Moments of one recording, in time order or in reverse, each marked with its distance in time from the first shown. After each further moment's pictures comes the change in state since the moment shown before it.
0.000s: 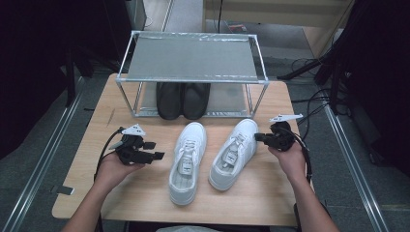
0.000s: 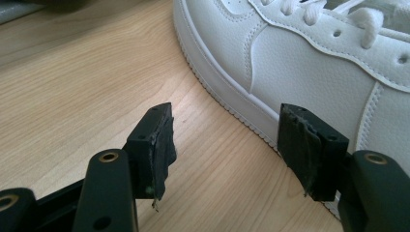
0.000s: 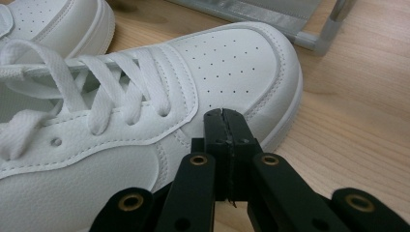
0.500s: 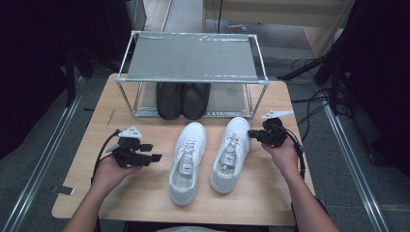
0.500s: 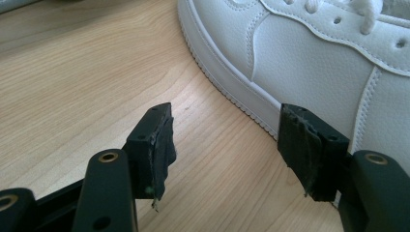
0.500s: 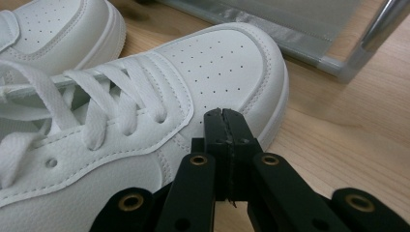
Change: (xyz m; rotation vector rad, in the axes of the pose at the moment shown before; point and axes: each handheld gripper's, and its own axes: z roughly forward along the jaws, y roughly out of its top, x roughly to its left) left arm -0.001 -0.008 -0.006 -0.006 0.013 -0.017; right arm 0.009 0.015 0.017 0.002 0.022 -0.047
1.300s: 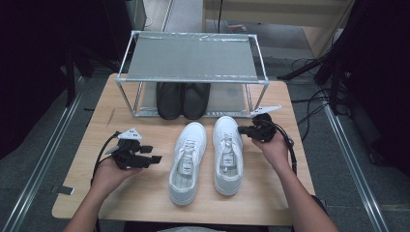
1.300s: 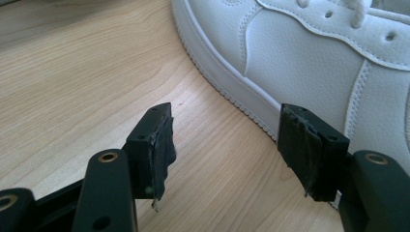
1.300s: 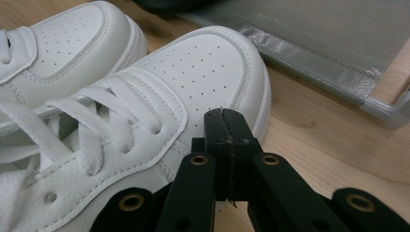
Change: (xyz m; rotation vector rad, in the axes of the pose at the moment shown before) left arm -0.004 -0.003 0.000 -0.002 -0.008 0.000; right arm 0.009 0.019 0.024 -0.011 0.058 -0.051
